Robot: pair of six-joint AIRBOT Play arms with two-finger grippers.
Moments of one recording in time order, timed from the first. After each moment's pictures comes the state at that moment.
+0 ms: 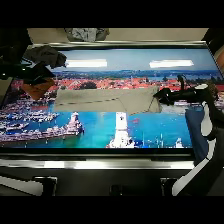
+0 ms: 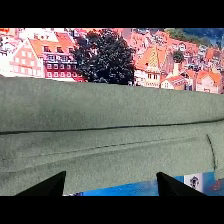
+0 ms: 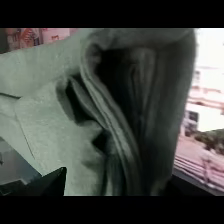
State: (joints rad) left arm 0.21 -1.68 1.89 0.99 -1.40 -1.45; right arm -0.33 -2.12 1.75 -0.62 1.34 1.05
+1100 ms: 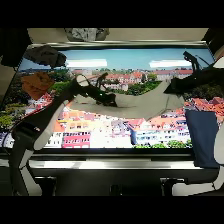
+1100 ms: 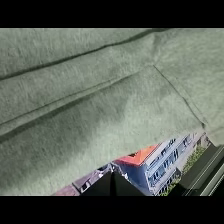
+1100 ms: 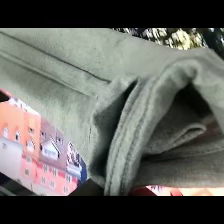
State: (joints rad) left arm -0.44 -2.03 1.89 0.79 -1.22 -1.46; right arm -0.25 -1.61 1.75 -1.00 1.57 1.18
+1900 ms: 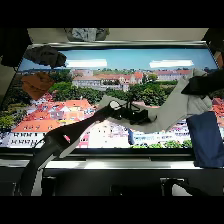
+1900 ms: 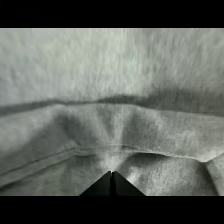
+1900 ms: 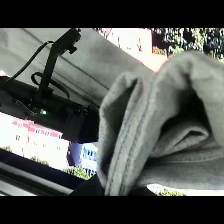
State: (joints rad) left arm -0.72 -2.22 1.91 0.31 -0.90 -1.47; right arm -0.24 -1.30 1.75 -1.12 1.71 1.27
